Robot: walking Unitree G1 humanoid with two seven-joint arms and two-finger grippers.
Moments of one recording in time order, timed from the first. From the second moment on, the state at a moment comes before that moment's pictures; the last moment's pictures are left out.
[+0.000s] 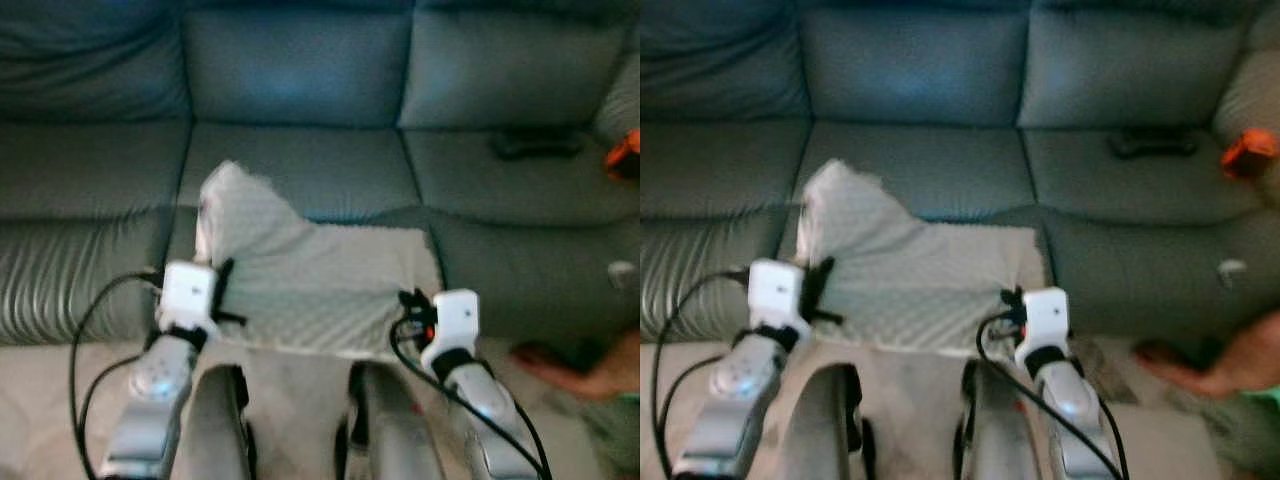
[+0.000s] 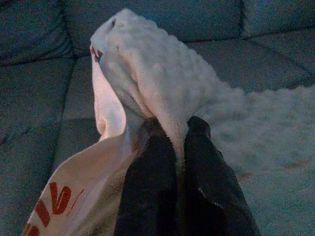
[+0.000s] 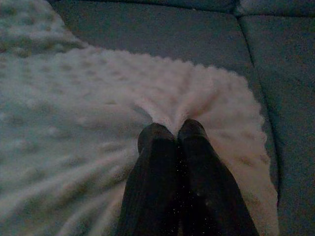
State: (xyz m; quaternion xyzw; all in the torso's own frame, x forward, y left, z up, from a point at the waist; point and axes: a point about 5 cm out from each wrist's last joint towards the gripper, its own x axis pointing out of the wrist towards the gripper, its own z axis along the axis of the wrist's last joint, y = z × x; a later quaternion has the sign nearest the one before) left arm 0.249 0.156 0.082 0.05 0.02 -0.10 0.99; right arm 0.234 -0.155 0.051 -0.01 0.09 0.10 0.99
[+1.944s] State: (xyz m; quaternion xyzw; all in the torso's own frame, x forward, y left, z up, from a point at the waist) left arm 0.367 0.106 0.146 0.07 -0.06 -0.10 0.99; right arm 0.324 -0.209 0.132 -0.08 -0.01 0.02 1.00
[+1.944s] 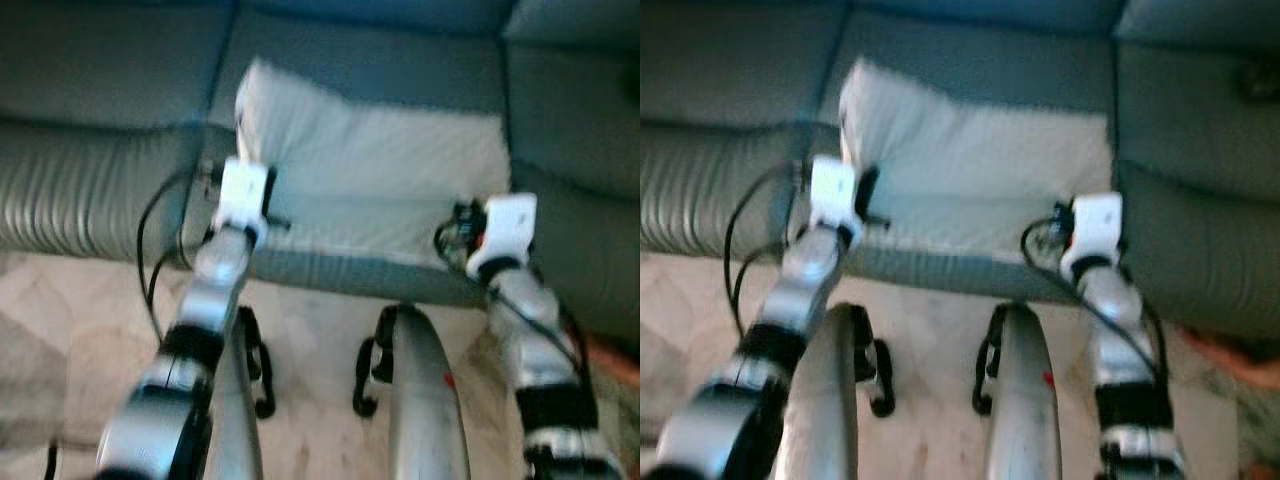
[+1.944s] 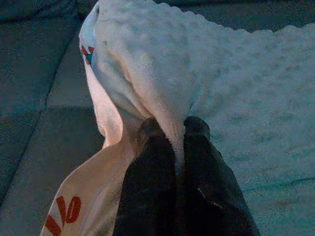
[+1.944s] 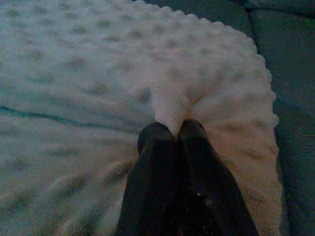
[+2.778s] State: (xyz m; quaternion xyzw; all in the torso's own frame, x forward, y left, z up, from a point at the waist) left arm 0.380 0.122 0.152 0.09 -0.09 -0.05 0.99; right arm 0.331 -0.213 0.137 -0.08 -0.04 0.01 1.00
